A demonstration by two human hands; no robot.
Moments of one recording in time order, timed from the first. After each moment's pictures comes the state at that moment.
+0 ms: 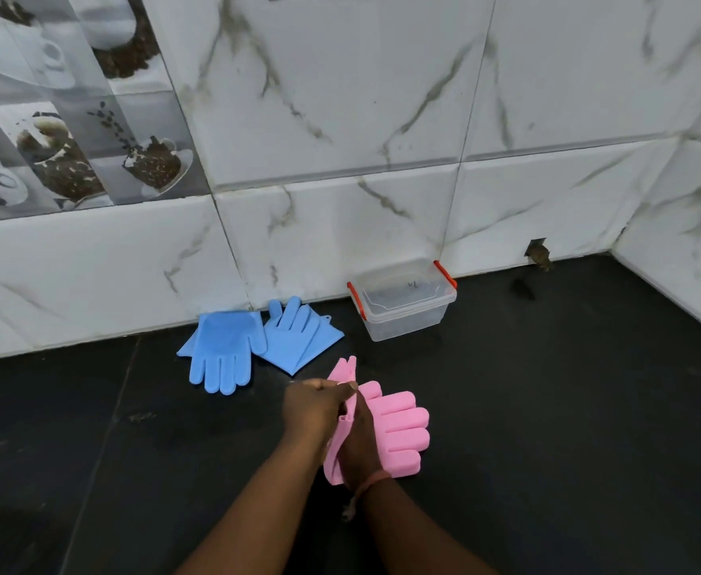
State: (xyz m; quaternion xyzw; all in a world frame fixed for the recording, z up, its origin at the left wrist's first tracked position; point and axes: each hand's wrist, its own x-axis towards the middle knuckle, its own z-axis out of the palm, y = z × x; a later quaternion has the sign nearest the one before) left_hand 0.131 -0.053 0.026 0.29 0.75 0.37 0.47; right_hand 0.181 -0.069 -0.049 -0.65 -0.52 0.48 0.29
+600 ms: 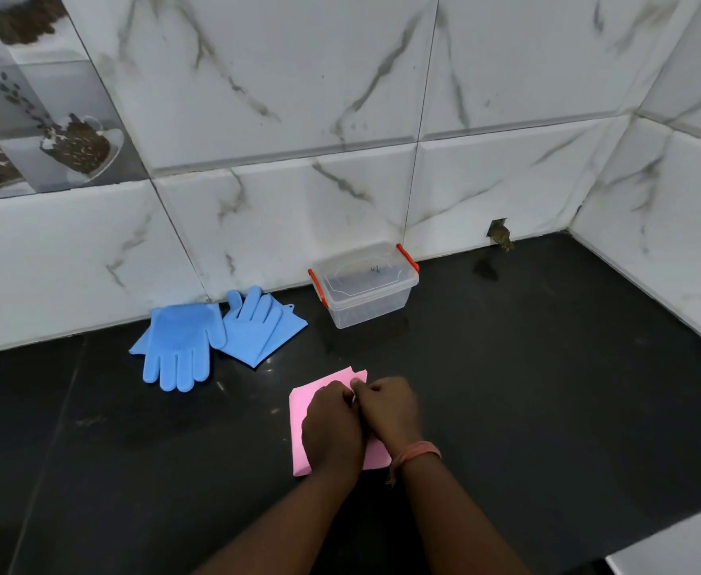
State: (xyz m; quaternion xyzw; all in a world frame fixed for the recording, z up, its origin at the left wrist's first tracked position) left_hand 0.209 -0.078 -0.024 0.54 0.77 0.24 0.24; right_hand 0.291 -0.052 -0.022 -0.74 -0.45 0.42 0.28
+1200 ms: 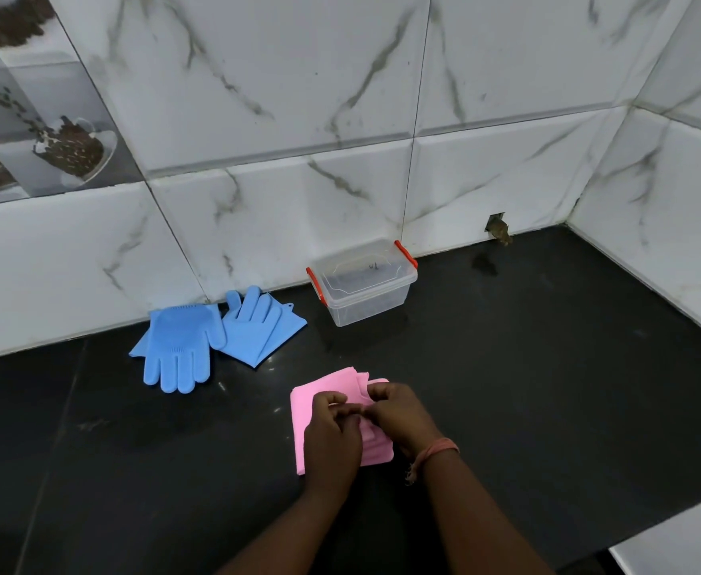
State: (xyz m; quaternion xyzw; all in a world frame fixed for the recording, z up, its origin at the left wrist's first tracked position) left_hand 0.195 -0.094 -0.058 0.49 0.68 0.40 0.37; right_hand 0.311 -0.057 -0.041 -0.66 -0.43 0.54 0.29
